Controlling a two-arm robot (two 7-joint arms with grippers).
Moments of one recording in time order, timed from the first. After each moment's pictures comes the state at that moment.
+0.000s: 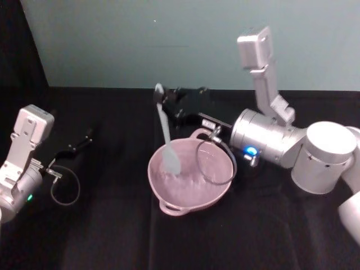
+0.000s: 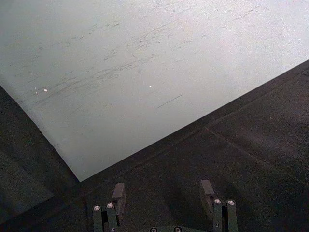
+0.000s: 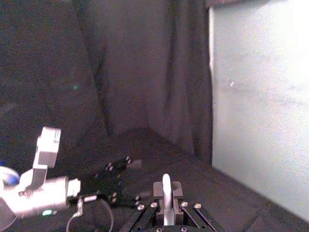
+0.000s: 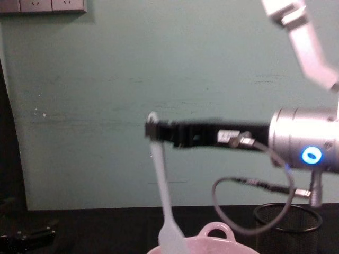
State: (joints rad) left arm -0.20 0.60 0.45 -1.41 -0.25 -0.12 0.03; right arm 0.45 0.37 -0.55 -1.58 0.53 0.21 0.44
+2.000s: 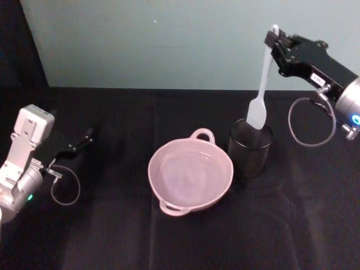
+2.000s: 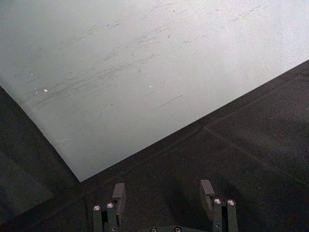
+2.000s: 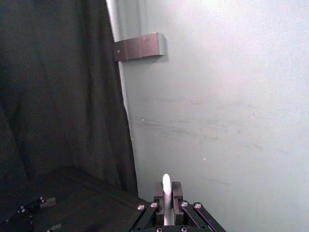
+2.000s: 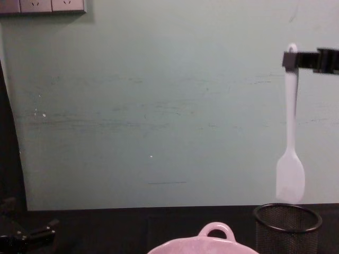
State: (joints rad) left arm -0.20 0.60 0.45 -1.41 -0.25 -0.12 0.03; right arm 0.30 0.55 -0.24 -1.76 0.65 0.19 0.30
